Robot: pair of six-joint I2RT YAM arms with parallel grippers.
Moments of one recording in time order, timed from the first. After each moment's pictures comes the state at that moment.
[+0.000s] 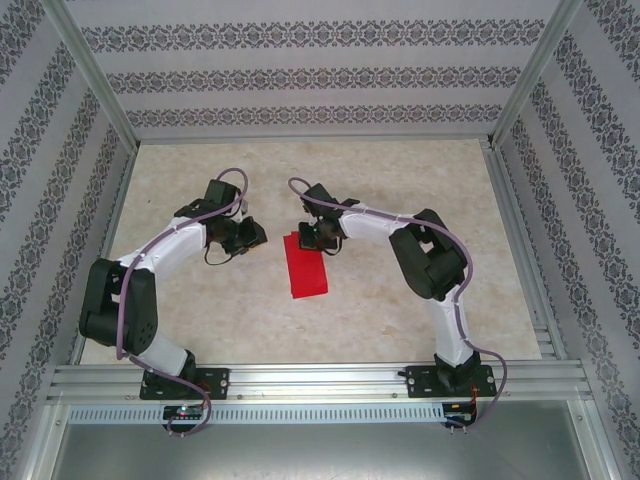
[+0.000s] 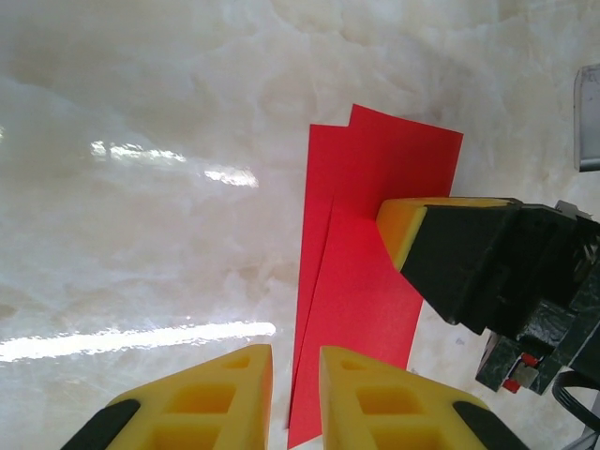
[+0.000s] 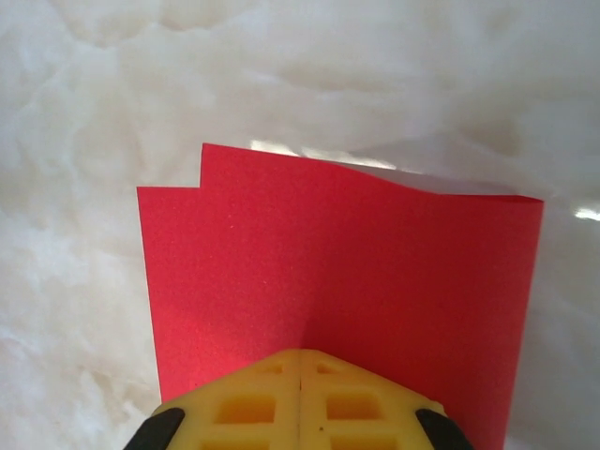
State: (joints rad) left arm -0.27 1.56 1.02 -0.57 0.42 -0.68; right arm 0.66 2.11 1.44 -0.47 -0.21 0.60
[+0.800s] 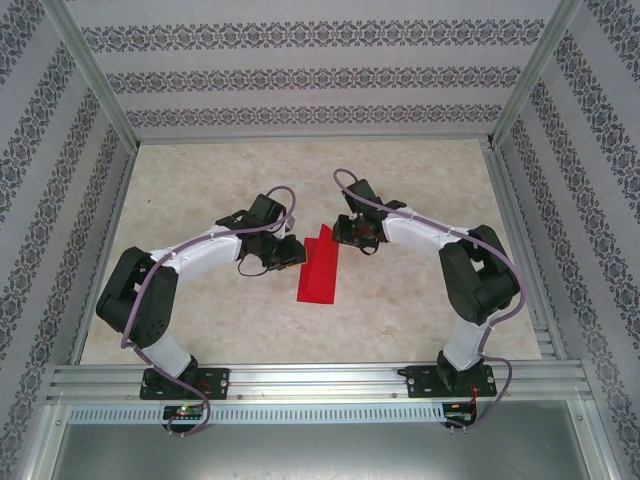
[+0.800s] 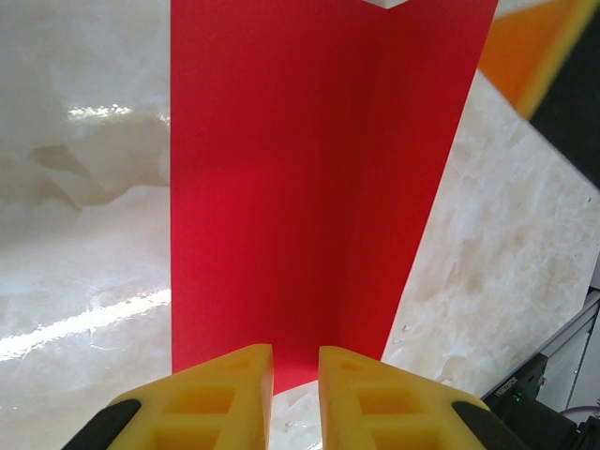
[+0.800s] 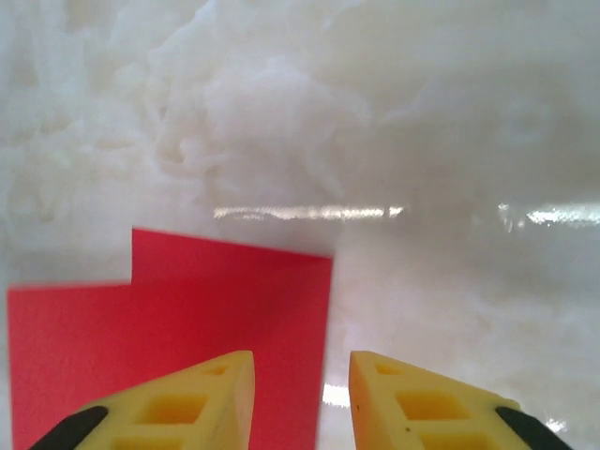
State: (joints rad) left arm -0.54 1.64 1.02 -0.45 0.48 -0.74; right arm 0.53 1.82 1.19 -0.46 -0.12 0.60
